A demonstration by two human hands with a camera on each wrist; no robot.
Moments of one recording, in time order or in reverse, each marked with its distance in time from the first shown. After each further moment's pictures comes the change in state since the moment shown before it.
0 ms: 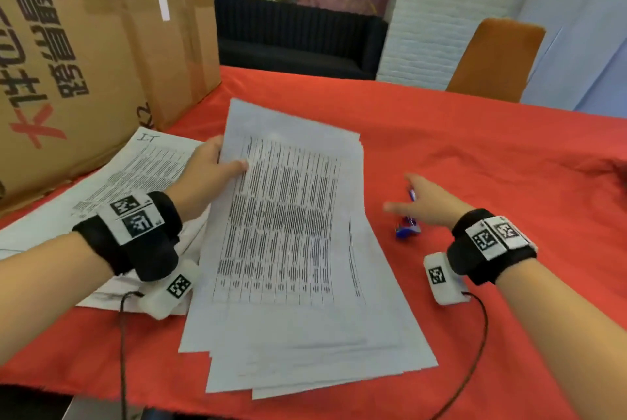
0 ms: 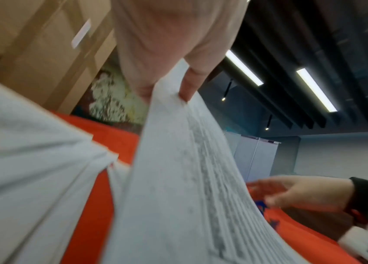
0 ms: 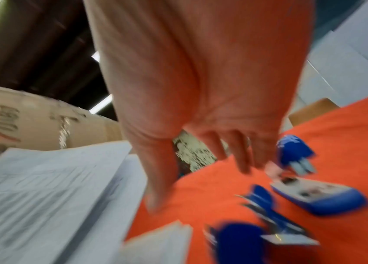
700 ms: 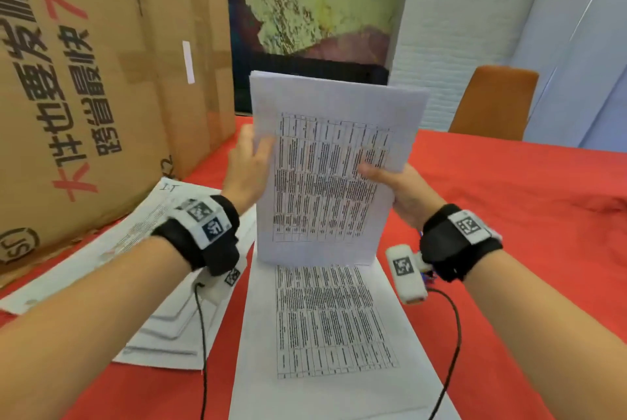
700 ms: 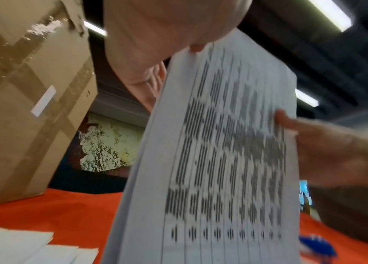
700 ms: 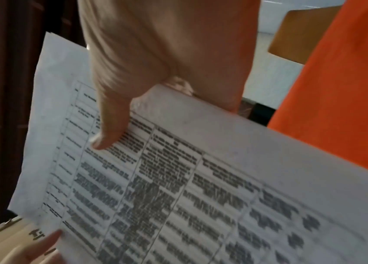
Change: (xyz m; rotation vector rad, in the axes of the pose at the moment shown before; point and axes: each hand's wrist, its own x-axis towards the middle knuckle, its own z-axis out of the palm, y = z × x) left_hand 0.034 0.069 0.022 0.091 0.264 0.358; right_hand 0.002 -0.108 -0.036 1.132 0.051 -0.512
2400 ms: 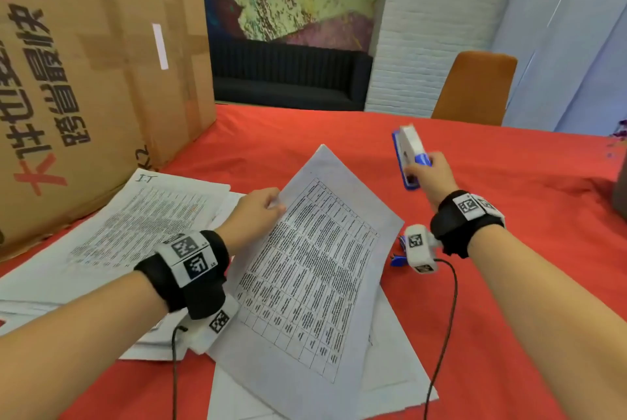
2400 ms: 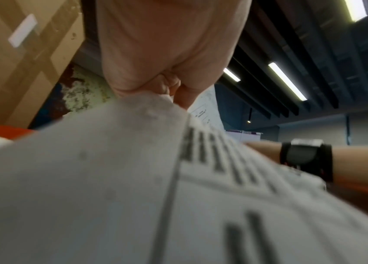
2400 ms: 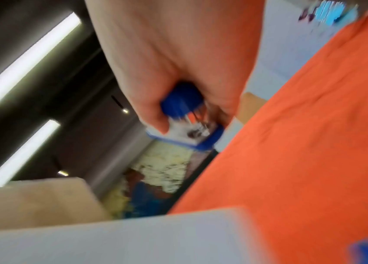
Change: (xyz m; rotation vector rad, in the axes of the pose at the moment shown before) left_hand -0.053 -0.044 0.026 0.314 -0.497 -0.133; right_hand 0.011 0.039 -0.101 -0.467 0.628 0.228
